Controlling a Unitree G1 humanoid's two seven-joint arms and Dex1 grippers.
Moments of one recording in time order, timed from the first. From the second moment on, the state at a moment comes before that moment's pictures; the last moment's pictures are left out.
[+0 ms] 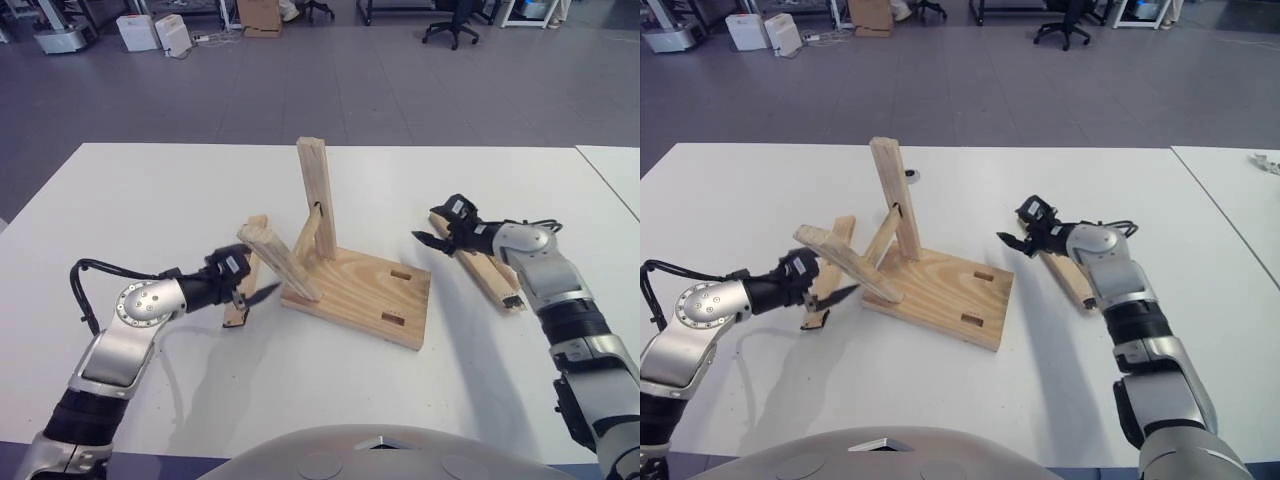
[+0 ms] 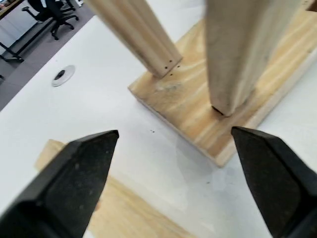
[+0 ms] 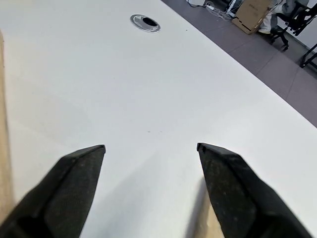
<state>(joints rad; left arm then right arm) 0.08 0.73 -0.12 -0.33 -0.11 0.24 -0.84 -0.51 -0.53 0.24 0.50 0.03 0.16 0.79</state>
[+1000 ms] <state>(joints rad) -0.11 0.47 -0.32 -0.12 0.25 0.26 -0.56 -0.32 -0.59 -0.23 0.66 0.20 0.21 0.67</state>
